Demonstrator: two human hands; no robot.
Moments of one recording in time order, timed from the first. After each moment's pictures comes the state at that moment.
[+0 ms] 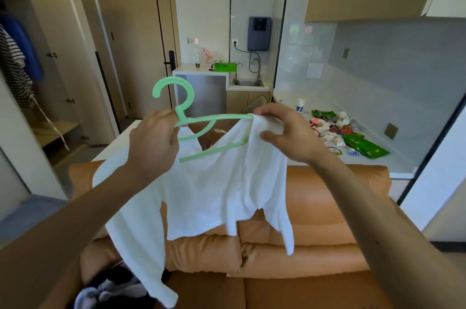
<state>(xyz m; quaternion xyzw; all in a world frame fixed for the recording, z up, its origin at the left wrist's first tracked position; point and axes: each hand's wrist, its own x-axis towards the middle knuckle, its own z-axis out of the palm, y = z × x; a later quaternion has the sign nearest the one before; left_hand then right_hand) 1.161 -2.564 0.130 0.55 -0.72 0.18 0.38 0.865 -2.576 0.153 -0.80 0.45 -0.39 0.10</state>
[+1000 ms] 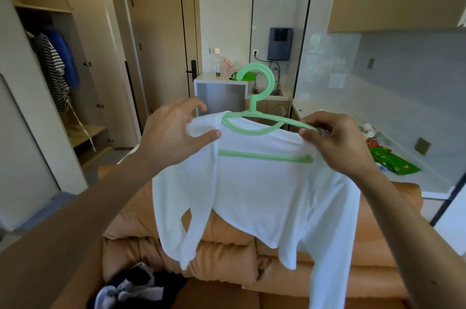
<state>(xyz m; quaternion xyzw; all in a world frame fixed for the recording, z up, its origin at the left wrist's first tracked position) 1.185 -2.551 0.175 0.51 -0.75 0.17 0.38 0.856 -2.559 0.167 -0.75 0.44 -0.49 0.09</state>
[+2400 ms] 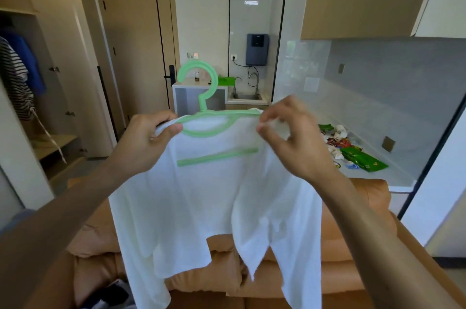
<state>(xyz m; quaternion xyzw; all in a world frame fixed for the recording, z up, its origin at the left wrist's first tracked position) 1.191 -2.565 0.169 0.42 -0.79 0.00 0.44 0.882 -2.535 0.184 -0.78 0.42 -0.47 -0.04</state>
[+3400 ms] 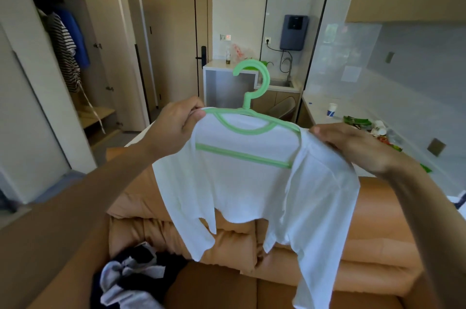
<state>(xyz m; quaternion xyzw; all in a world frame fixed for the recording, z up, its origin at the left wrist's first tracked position) 1.211 -2.584 0.144 0.44 -0.80 0.07 0.39 0.830 -2.565 0.169 -0.76 0.44 -0.30 0.36</state>
